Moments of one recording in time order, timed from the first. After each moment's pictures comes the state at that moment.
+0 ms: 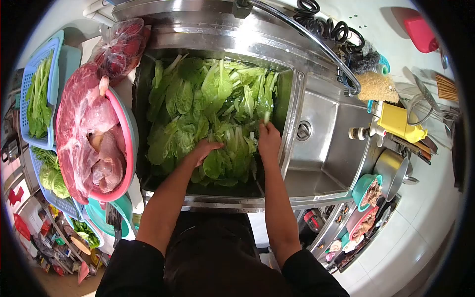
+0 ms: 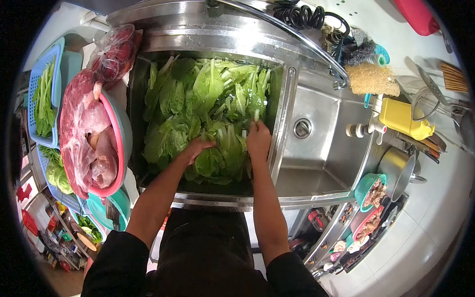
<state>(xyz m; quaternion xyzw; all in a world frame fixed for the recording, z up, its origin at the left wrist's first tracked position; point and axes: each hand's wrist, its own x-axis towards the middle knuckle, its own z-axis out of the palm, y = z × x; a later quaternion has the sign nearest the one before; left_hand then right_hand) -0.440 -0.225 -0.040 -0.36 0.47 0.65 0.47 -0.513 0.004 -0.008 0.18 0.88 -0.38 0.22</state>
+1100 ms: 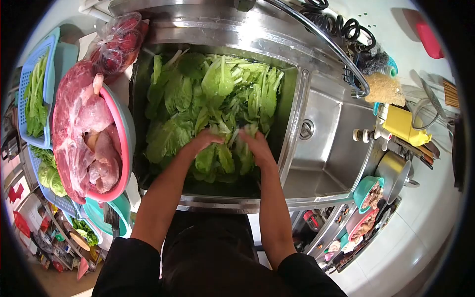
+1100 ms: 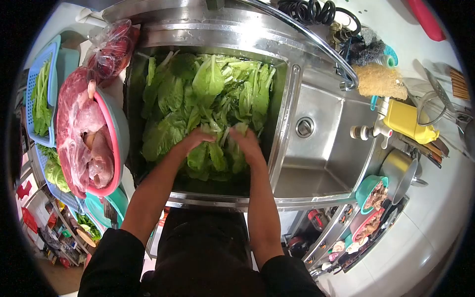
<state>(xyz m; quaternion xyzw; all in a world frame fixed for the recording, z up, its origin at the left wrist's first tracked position) -0.453 -0.229 -0.075 -0.28 0.53 0.67 0.44 -0.489 -0.007 -0.042 0.28 0.65 -0.60 0.38</state>
